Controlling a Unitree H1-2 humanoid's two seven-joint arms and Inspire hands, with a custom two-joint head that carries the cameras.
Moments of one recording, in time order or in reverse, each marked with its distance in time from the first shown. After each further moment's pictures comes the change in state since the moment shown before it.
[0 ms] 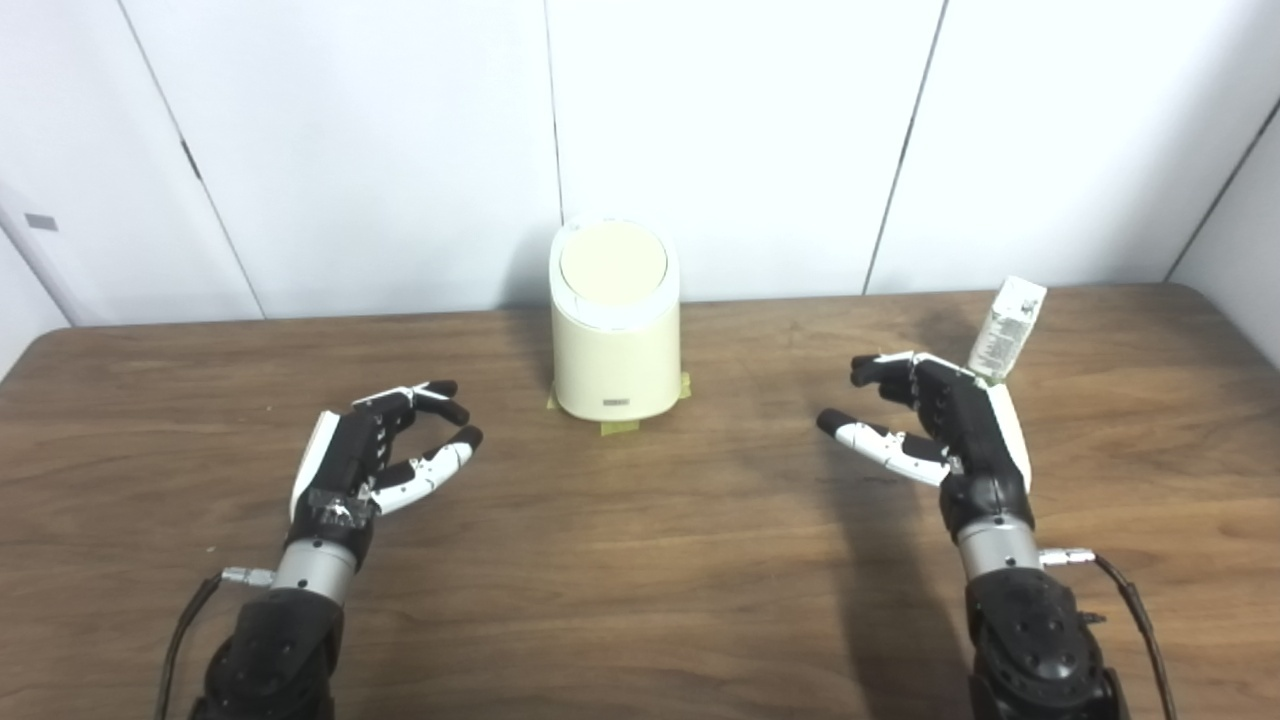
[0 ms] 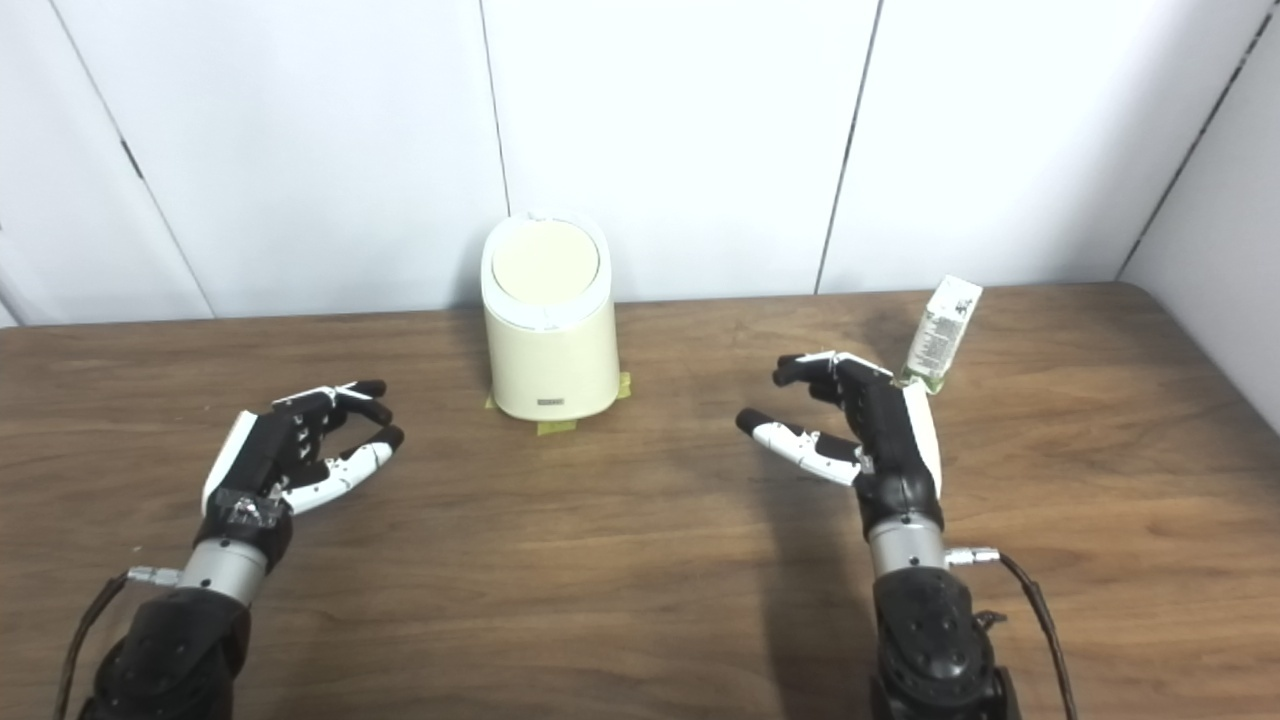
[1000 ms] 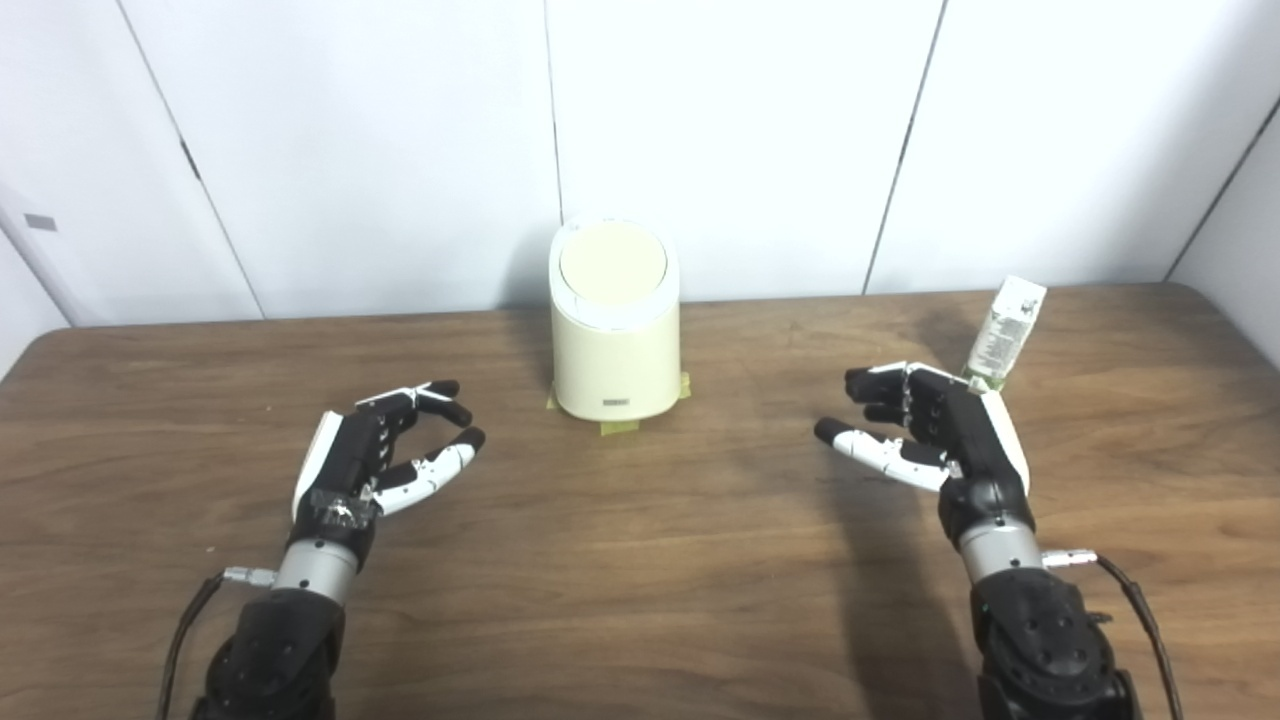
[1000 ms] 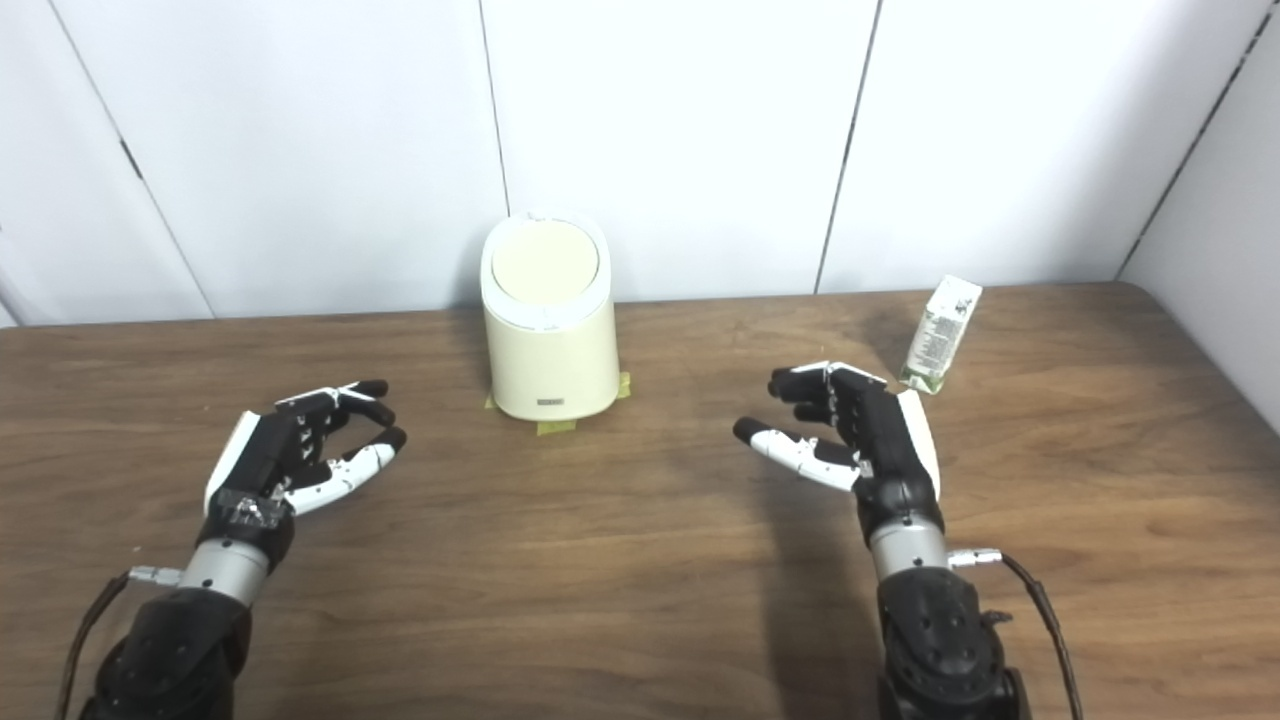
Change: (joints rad) left arm 0.000 0.000 -0.006 -0.002 0.021 0.003 -0.001; right arm 0.000 0.010 -0.015 -0.054 0.062 0.137 0.047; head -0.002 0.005
